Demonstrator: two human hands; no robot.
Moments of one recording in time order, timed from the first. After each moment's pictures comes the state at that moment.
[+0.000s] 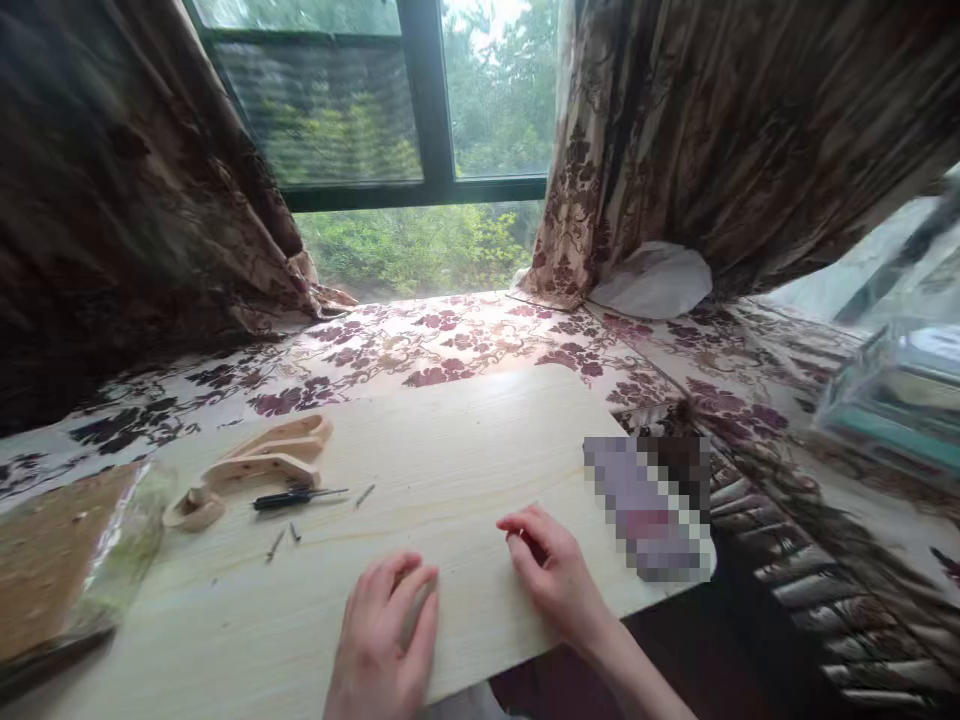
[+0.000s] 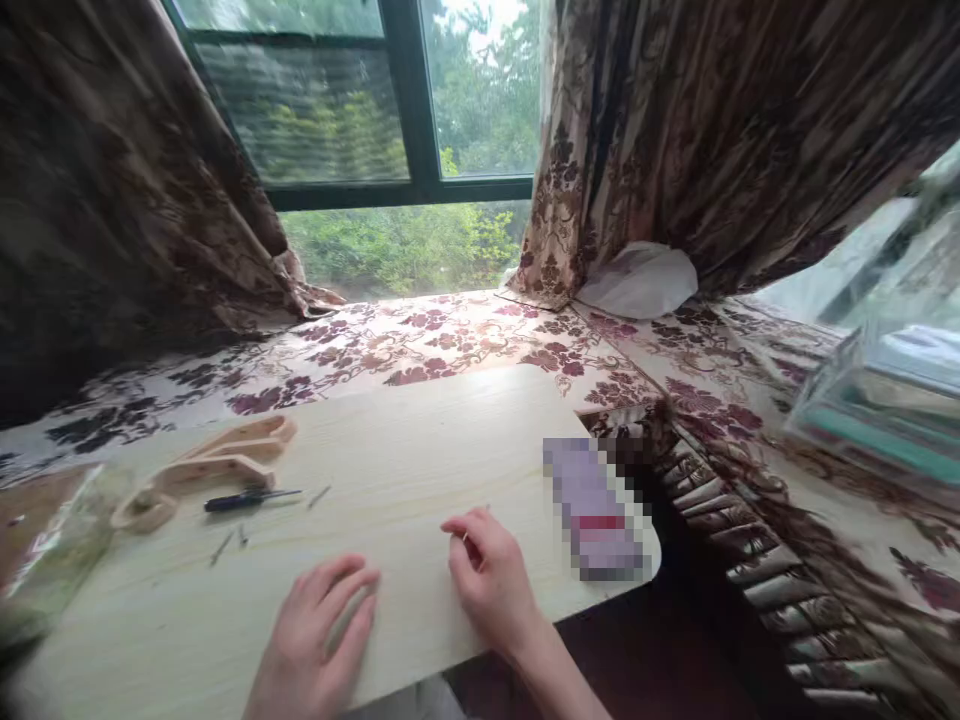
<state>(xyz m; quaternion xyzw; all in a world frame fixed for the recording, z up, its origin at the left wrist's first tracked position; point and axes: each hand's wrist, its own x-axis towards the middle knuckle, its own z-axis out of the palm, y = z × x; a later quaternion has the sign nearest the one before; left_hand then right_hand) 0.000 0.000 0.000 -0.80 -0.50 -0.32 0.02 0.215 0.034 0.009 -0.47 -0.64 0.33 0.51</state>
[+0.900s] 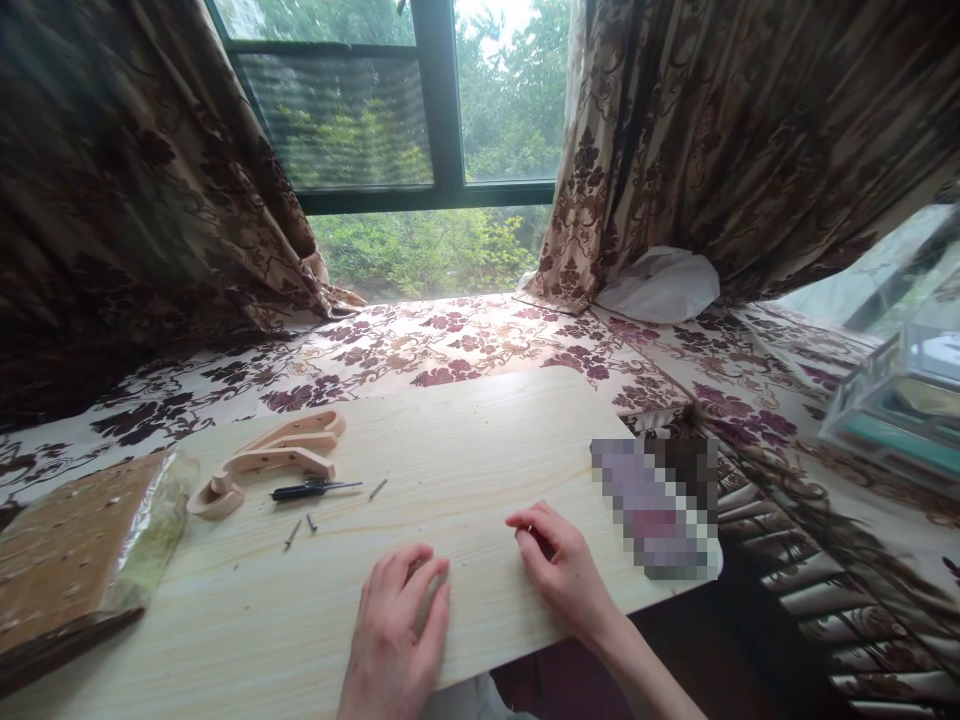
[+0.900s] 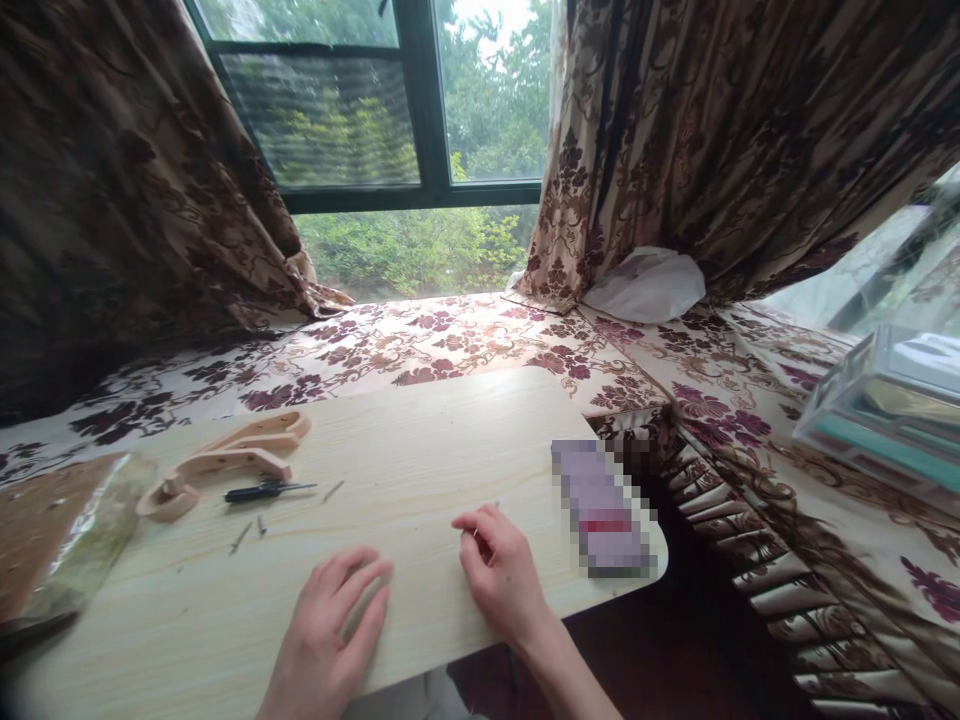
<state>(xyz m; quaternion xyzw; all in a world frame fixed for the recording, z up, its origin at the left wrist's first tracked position) 0.004 -0.001 0.003 -0.79 -0.51 -0.34 0.02 0.216 0.032 0.005 -0.47 -0.65 0.32 0.51</state>
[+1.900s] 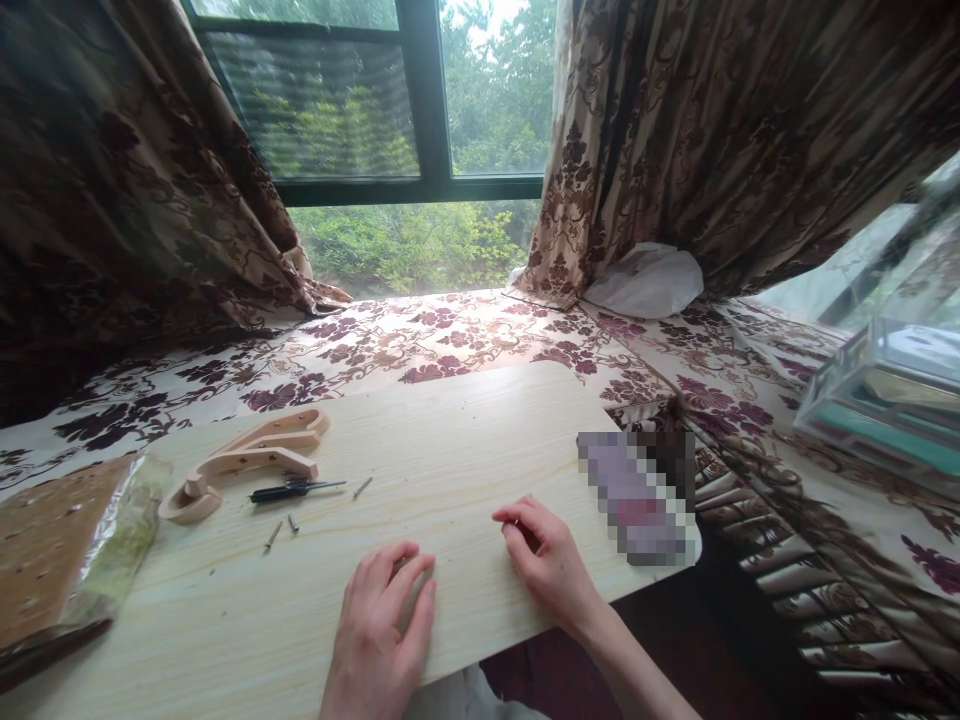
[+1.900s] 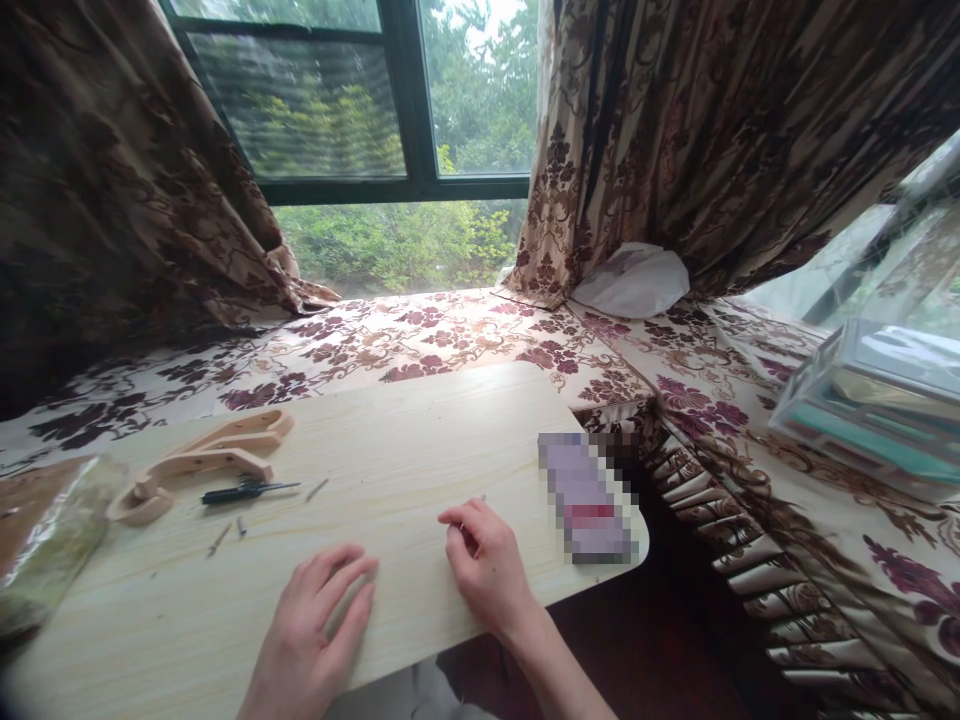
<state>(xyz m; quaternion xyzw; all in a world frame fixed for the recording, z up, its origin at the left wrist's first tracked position) 0.004 0.000 0.004 -0.78 -0.52 -0.35 0.01 0.216 0.031 0.012 -0.48 -0.64 0.32 0.51</state>
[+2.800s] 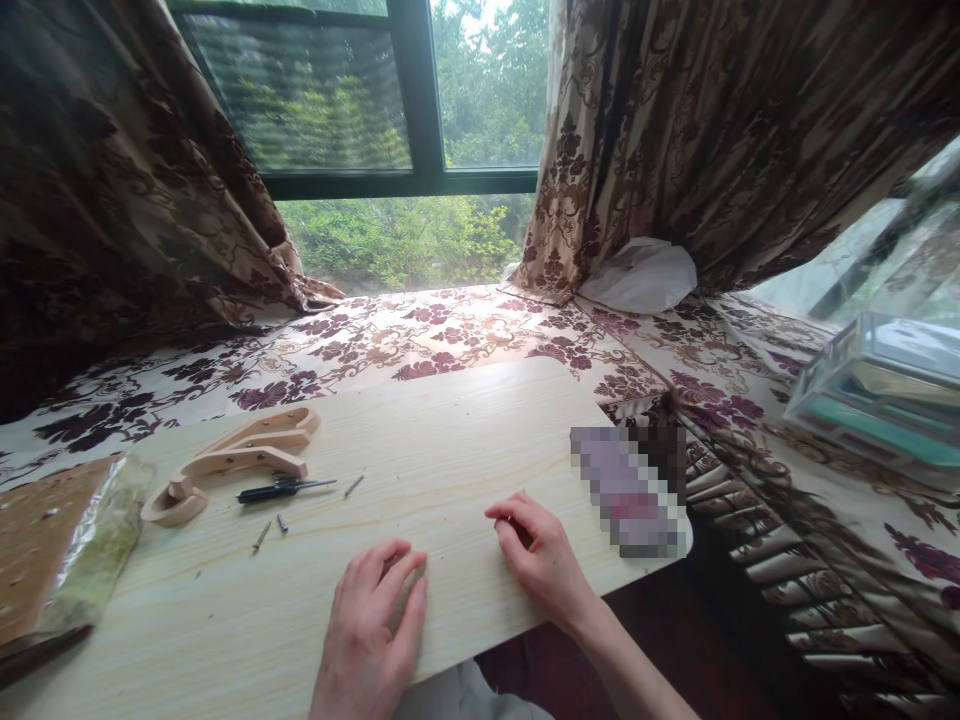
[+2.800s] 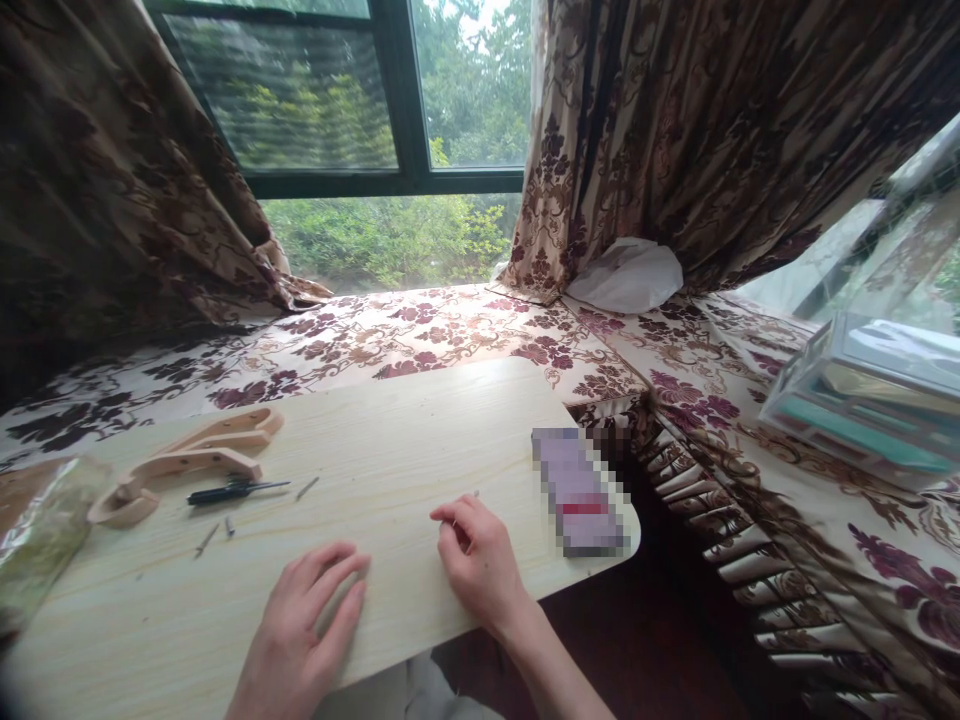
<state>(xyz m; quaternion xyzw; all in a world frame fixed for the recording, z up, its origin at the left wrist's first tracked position) 0.005 0.003 0.004 -0.78 -0.51 -0.35 0.00 0.217 0.031 0.011 -0.47 -0.64 0.31 0.51</state>
